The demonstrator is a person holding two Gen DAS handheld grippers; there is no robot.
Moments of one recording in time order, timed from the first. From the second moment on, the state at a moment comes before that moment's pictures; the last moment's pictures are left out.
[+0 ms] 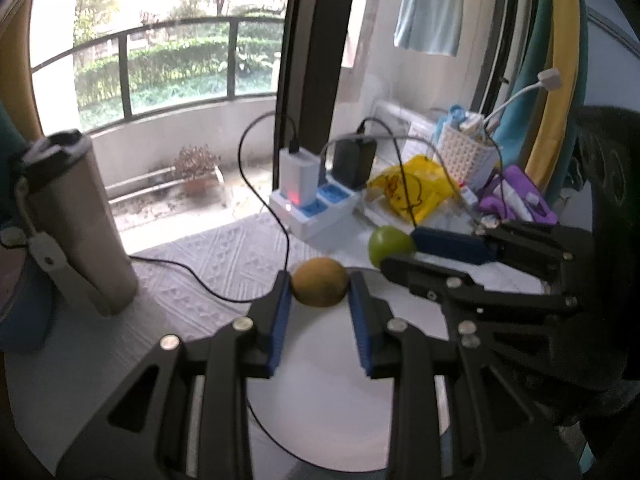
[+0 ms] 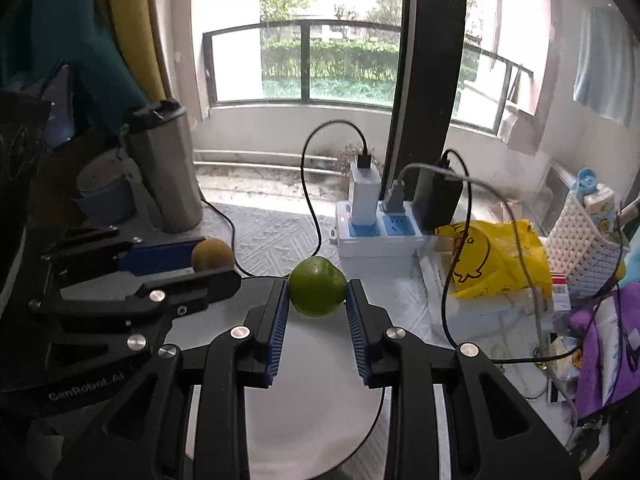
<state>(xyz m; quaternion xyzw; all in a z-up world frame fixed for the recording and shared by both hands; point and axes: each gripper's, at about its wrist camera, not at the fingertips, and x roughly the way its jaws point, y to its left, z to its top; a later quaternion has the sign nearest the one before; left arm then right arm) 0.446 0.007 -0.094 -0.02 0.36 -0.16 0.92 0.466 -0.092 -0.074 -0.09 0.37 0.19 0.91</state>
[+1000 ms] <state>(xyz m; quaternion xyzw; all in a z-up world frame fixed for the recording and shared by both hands) 0.447 0.023 -0.113 -0.05 0.41 -0.16 0.89 0.477 -0.090 -0.117 -0.07 0.43 0.19 0.88</state>
